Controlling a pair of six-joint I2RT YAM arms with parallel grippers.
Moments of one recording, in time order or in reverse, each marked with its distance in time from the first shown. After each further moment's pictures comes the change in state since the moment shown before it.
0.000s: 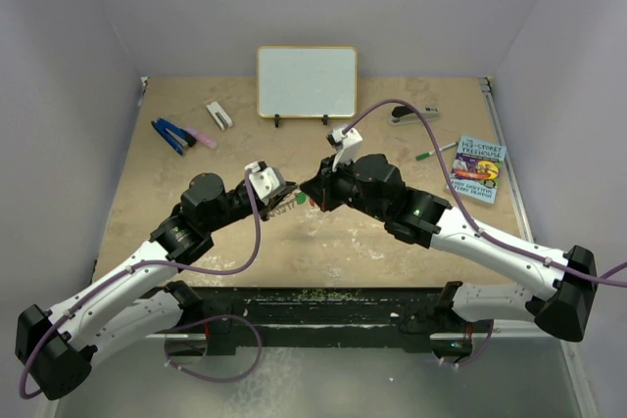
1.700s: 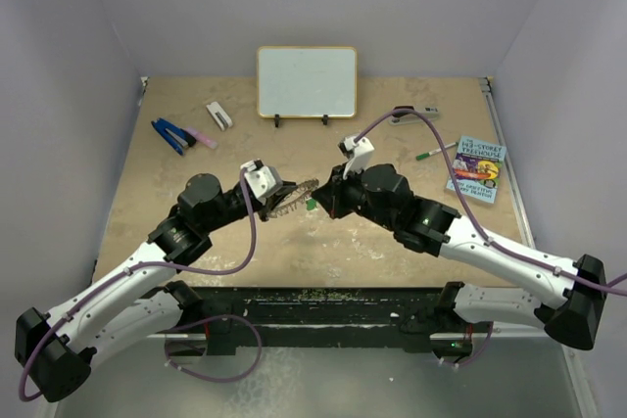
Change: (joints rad) left arm 0.006 -0.015 0.000 0.011 0.024 -0.037; right arm 0.002 -0.068 -0.065 -0.027 0.050 0.033
